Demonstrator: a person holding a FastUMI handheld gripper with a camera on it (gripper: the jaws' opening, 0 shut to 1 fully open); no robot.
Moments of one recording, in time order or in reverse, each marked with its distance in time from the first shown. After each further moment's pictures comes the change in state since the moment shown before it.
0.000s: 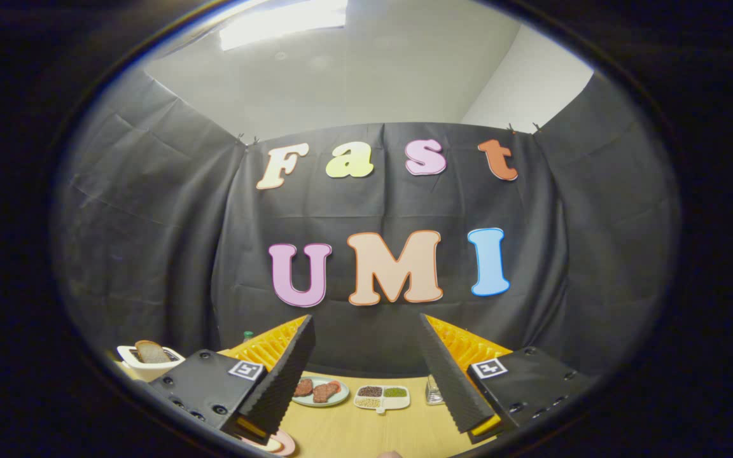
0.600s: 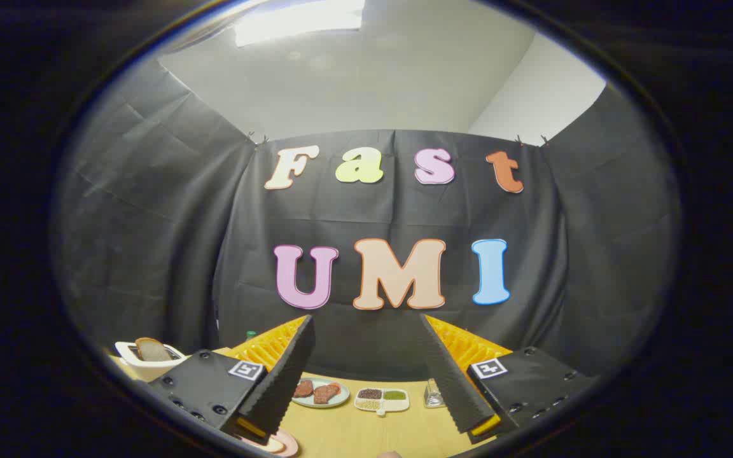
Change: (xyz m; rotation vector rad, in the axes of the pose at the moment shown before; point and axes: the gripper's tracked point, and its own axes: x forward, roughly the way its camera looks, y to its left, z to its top) arm -0.011 0.025 0.009 -0.039 -0.023 0.002
